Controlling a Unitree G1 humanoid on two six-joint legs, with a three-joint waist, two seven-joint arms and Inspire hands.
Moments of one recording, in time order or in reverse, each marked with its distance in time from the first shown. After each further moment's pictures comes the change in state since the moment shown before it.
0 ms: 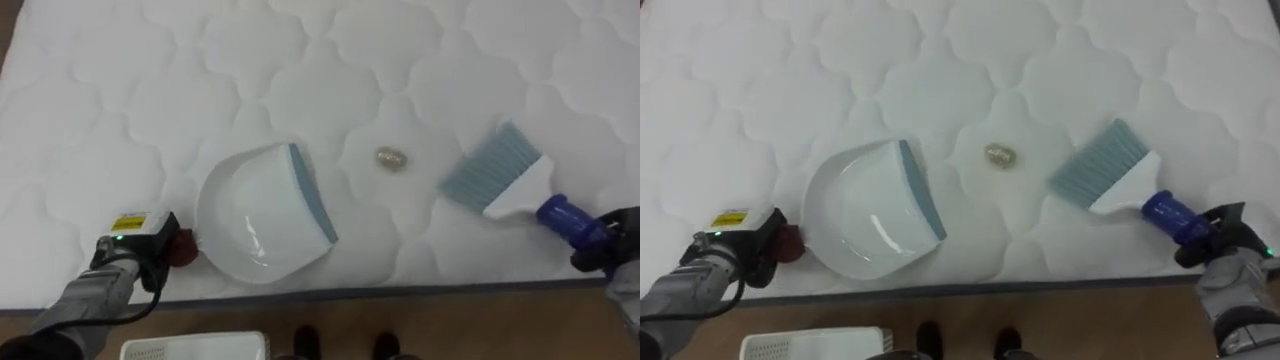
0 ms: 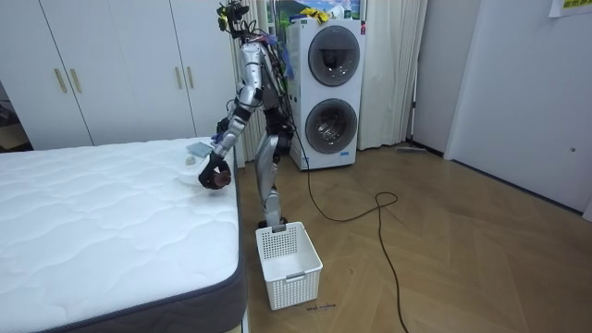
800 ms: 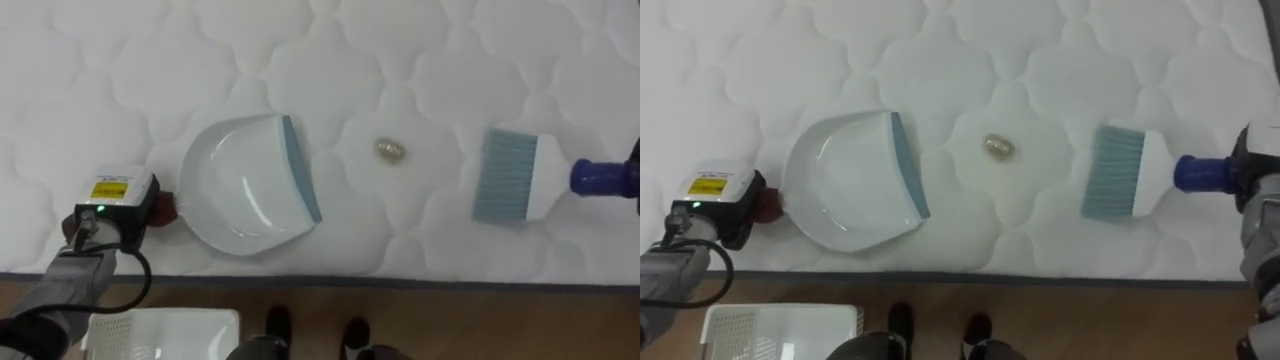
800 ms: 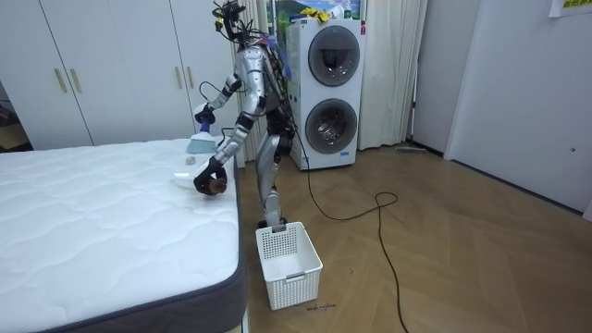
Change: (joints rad) left arm -0.061 0.053 0.002 -0.029 0.107 0.038 0.144; right arm -0.148 -0.127 0.153 -0.066 -0.552 0.084 0.001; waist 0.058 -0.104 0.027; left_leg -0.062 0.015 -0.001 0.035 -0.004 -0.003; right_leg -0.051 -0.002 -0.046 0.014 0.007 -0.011
